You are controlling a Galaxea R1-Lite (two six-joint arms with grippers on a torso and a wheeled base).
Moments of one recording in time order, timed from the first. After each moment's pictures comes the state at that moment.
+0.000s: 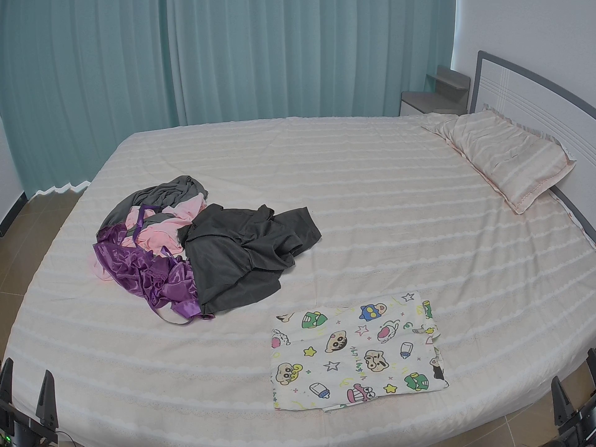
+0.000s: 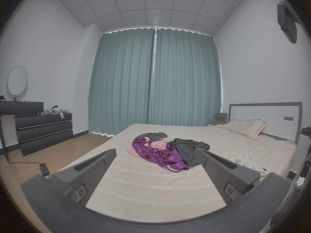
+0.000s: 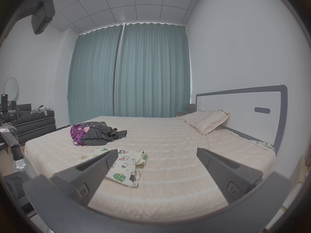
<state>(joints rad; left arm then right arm) 0.00 0.01 -0.02 -0.07 0.16 -0.05 0.01 0.01 -0.02 0.00 0.04 -0.04</state>
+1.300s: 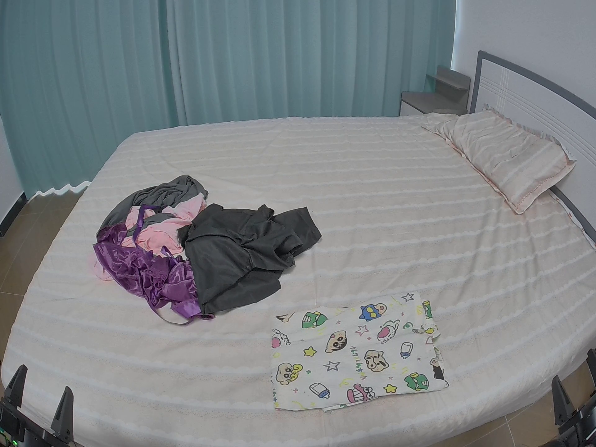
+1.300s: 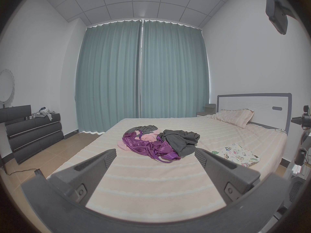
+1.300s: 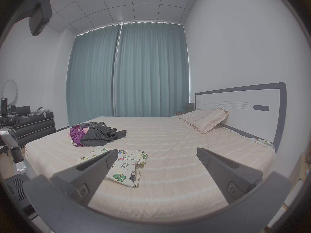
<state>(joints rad) 0.00 0.01 -0.02 0.00 0.05 0.00 0.01 0.01 -0.02 0.00 0.03 -0.02</state>
